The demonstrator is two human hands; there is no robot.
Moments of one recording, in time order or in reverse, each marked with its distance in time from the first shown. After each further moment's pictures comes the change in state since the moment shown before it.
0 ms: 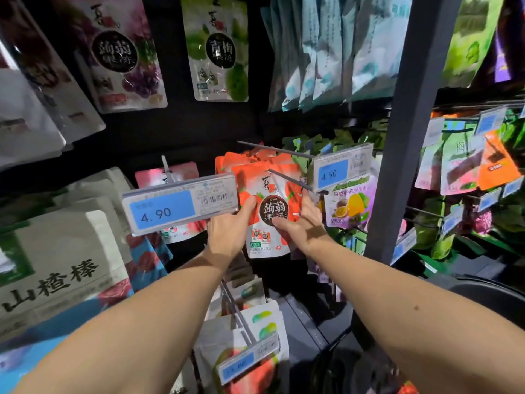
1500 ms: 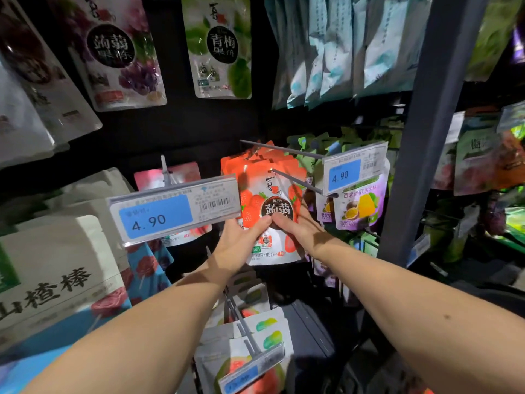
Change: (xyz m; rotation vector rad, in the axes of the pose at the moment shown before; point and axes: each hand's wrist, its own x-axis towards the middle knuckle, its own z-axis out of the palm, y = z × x) left_hand 0.005 -0.030 0.009 -0.237 -0.299 0.057; right_hand -0.002 -0.005 -0.009 0.151 -0.319 -0.042
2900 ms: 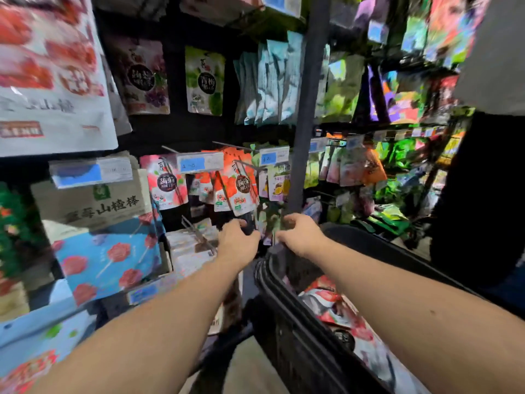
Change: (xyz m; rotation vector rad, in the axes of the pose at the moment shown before) left_hand -0.242 0.131 0.044 0.393 0.033 -0.206; right_hand -0.298 -0.113 -0.017 -0.291 0.282 0.287
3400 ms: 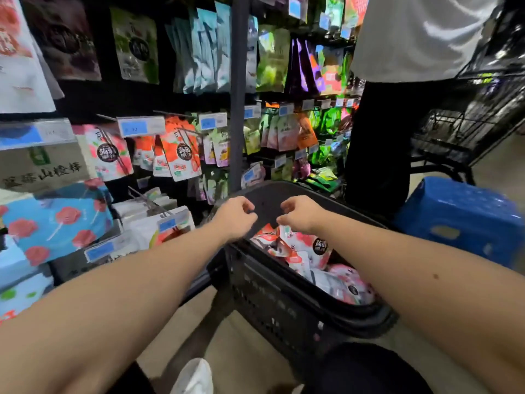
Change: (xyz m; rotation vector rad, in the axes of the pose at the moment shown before) left_hand -0.117 0.046 0.028 0.128 -0.412 0.285; right_hand -0.137 0.066 -0.081 -0.202 0.014 0.123
